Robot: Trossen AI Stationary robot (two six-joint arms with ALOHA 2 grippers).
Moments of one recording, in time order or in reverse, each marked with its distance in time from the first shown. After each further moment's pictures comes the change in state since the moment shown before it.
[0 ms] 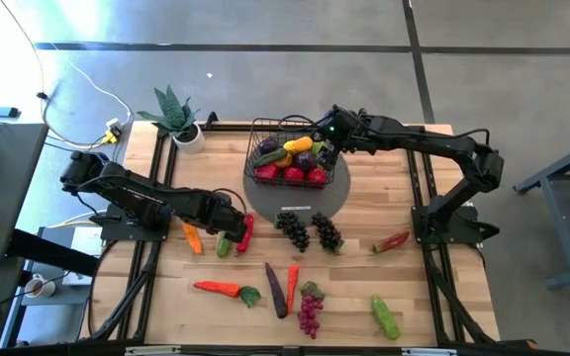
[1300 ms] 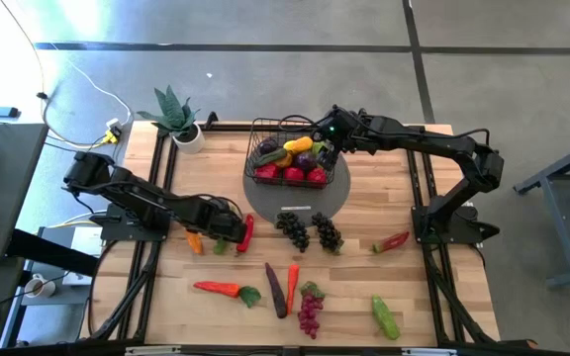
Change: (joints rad) left arm 0.000 0.036 -0.223 0.327 0.001 -0.130; right arm 0.000 0.000 0.000 -0.001 0.000 0.000
